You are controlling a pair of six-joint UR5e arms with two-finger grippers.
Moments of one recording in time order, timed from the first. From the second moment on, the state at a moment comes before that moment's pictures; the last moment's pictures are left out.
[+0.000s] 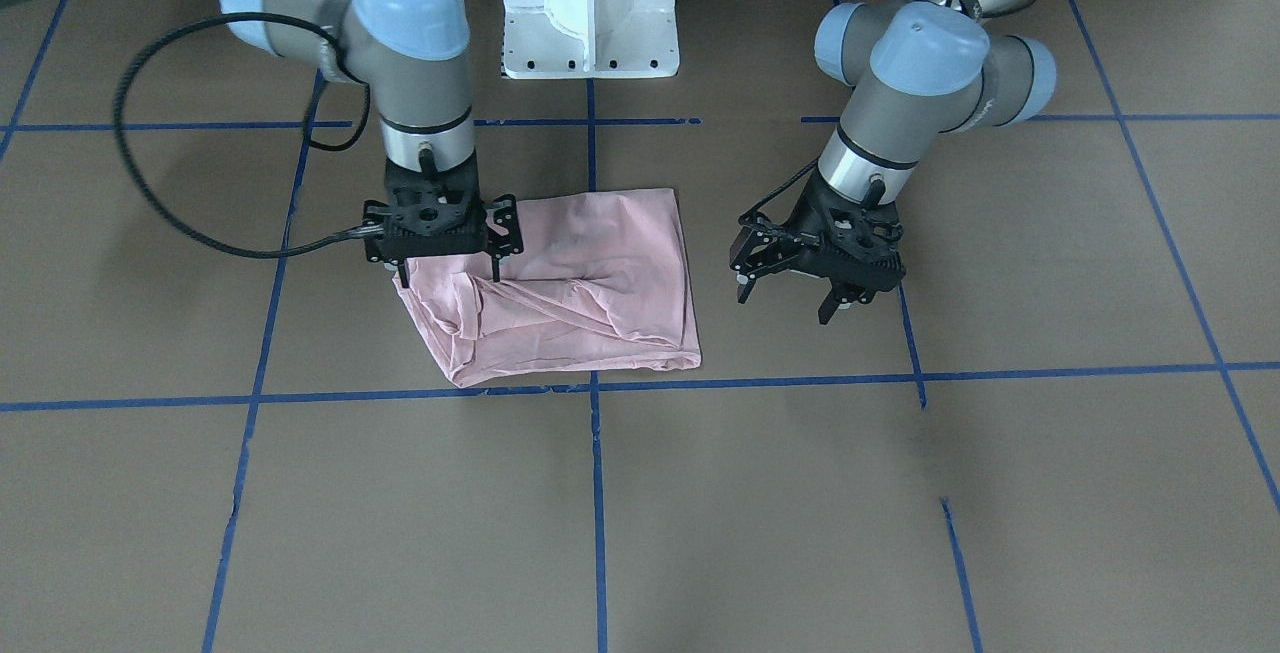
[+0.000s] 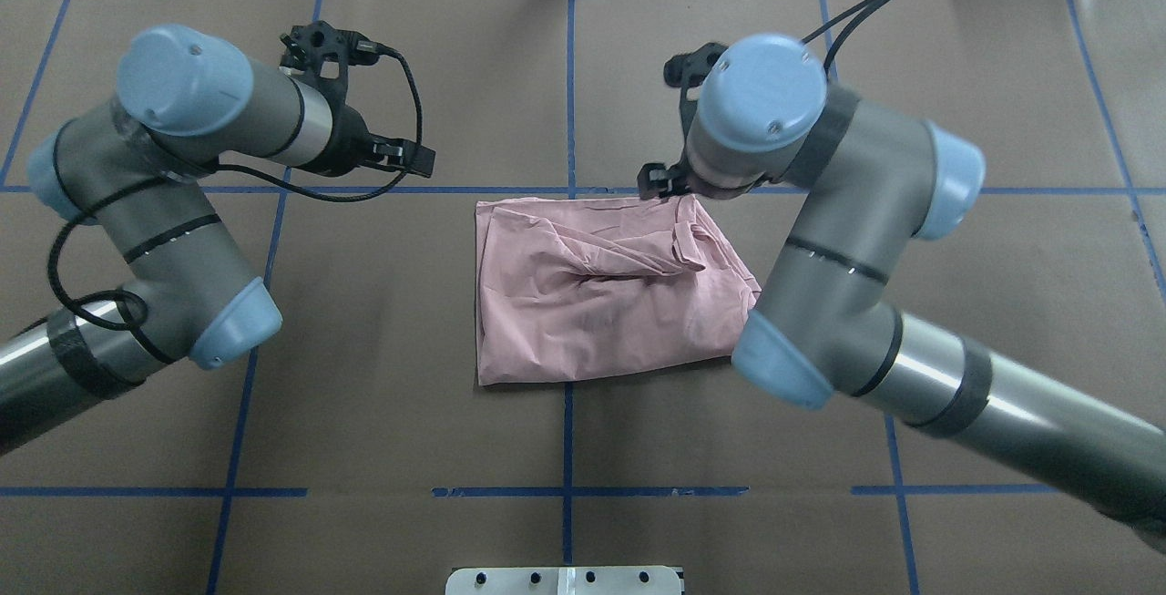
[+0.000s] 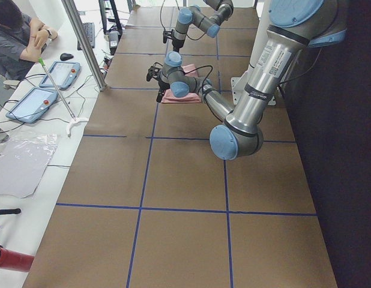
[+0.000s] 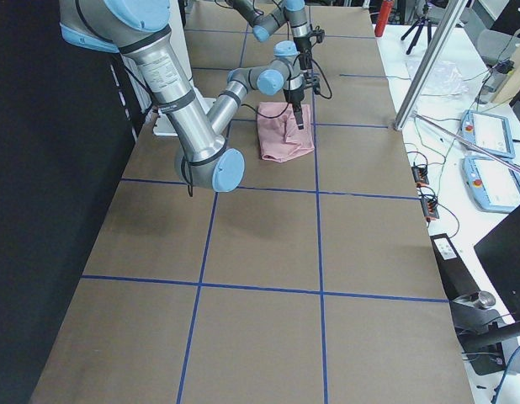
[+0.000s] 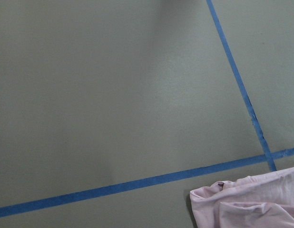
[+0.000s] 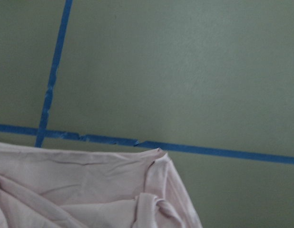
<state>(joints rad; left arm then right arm) -0.78 -2.06 -1.68 -2.01 -1.92 -0.89 0.69 -0.93 1.77 -1.67 1.79 0.96</state>
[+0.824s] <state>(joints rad) -1.33 -1.83 -1.80 -1.70 -2.10 0.01 1.30 -1.30 1.79 -1.66 2.19 0.18</state>
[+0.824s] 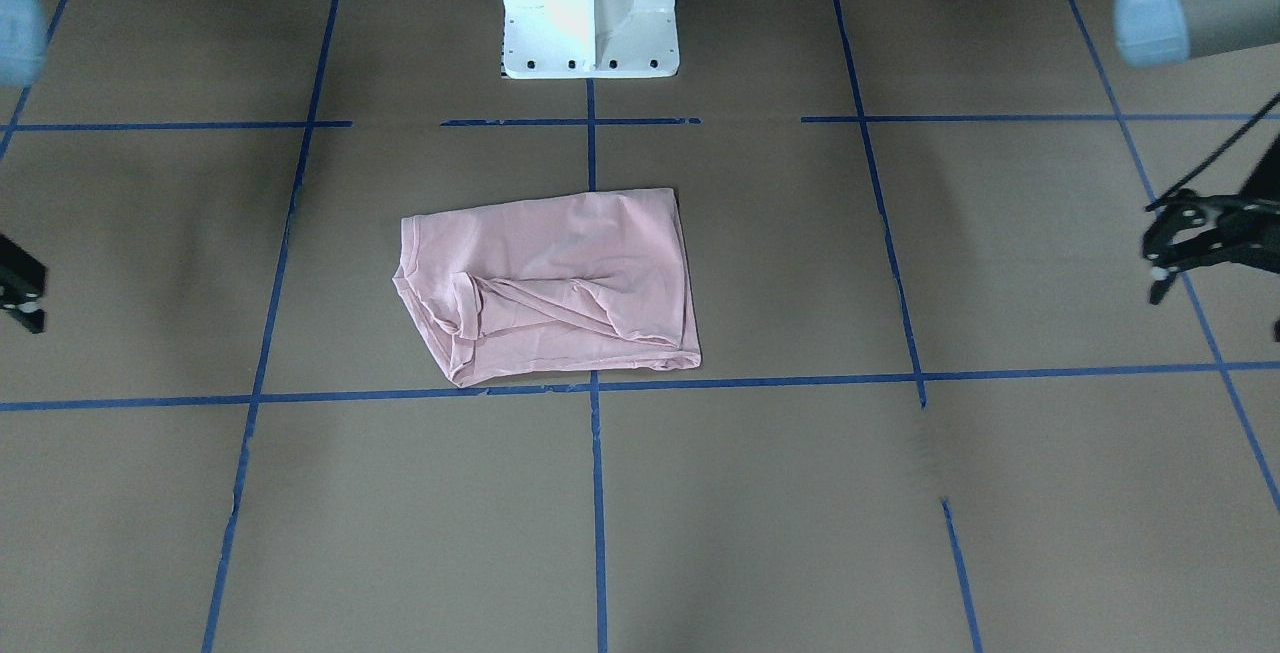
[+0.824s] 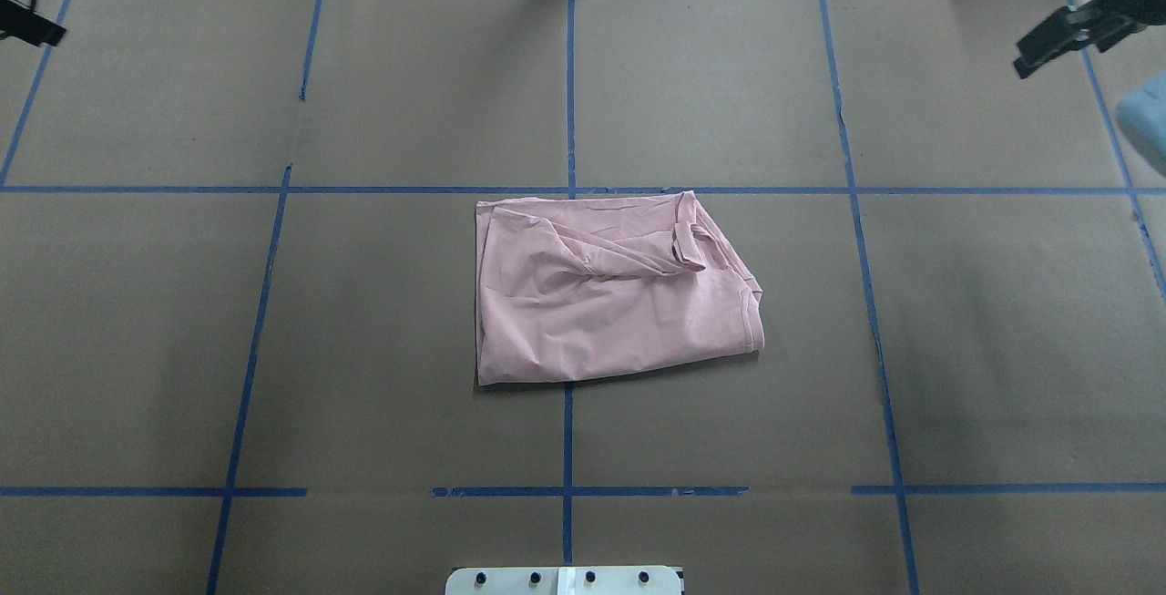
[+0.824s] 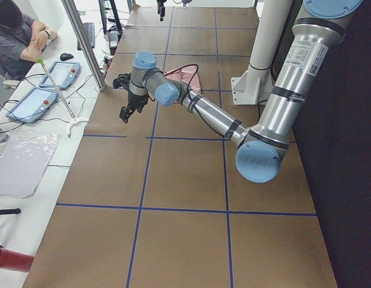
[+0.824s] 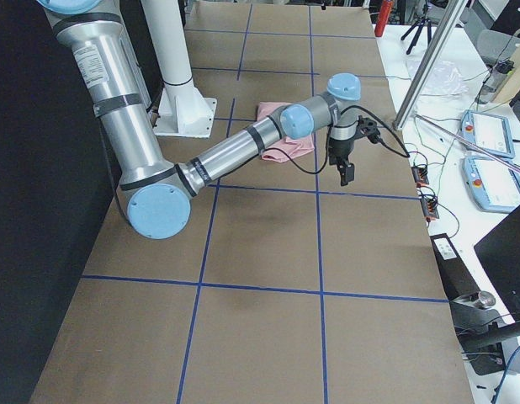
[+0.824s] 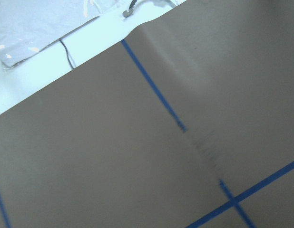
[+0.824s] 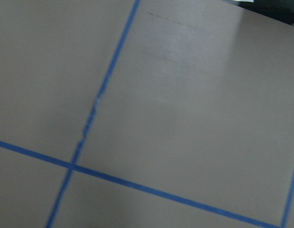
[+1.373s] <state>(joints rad) -1.47 -1.67 -1.75 -1.68 -2.15 0.08 1.41 -1.59 1.76 -1.49 2.21 0.12</state>
